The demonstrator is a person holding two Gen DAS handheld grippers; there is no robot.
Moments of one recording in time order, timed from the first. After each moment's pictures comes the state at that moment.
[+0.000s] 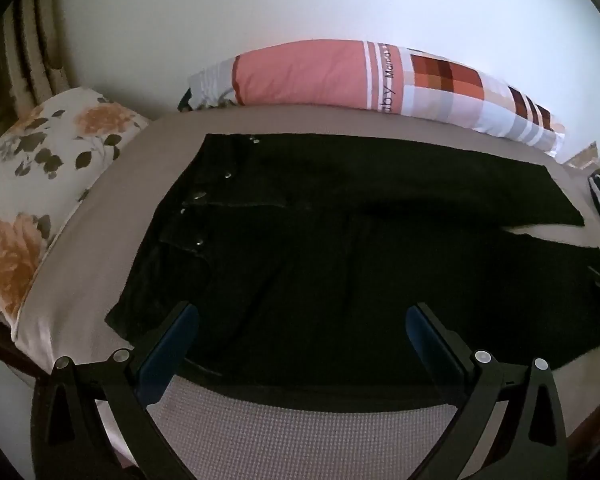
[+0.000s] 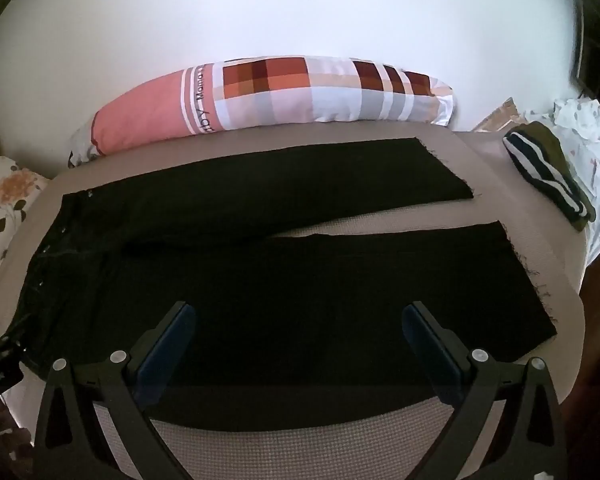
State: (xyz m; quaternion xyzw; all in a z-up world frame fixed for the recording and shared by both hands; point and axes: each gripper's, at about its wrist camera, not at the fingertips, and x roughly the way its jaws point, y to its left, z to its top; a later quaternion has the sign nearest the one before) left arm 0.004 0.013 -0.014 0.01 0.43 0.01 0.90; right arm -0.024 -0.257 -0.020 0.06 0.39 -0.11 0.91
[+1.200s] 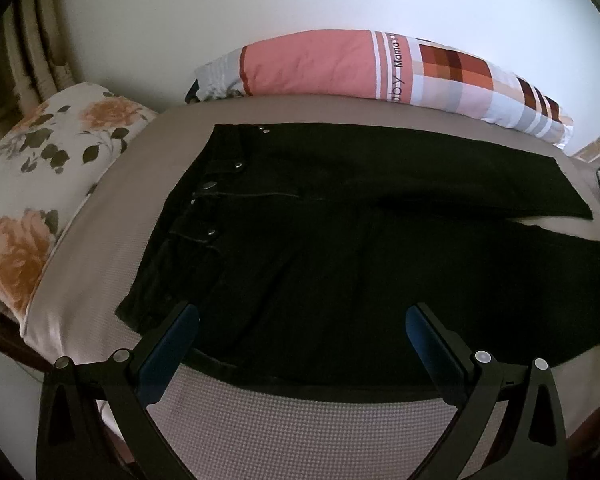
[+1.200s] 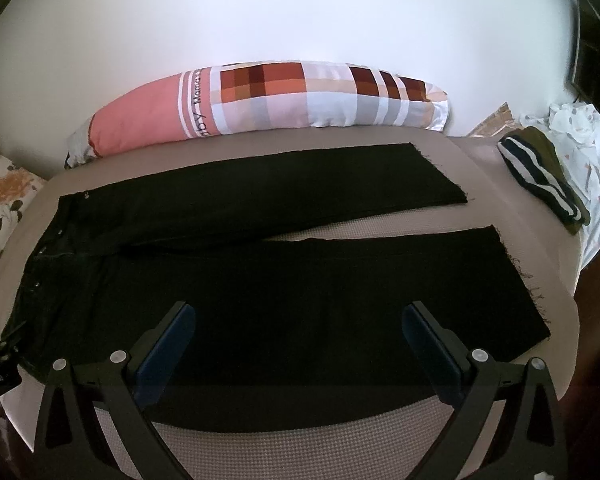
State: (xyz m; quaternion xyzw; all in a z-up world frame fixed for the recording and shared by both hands) left arm 0.004 0.016 -0.017 0.02 0.44 0.02 0.90; right arm -0.026 -0.259 -0.016 0.05 0.38 -0.11 0.91
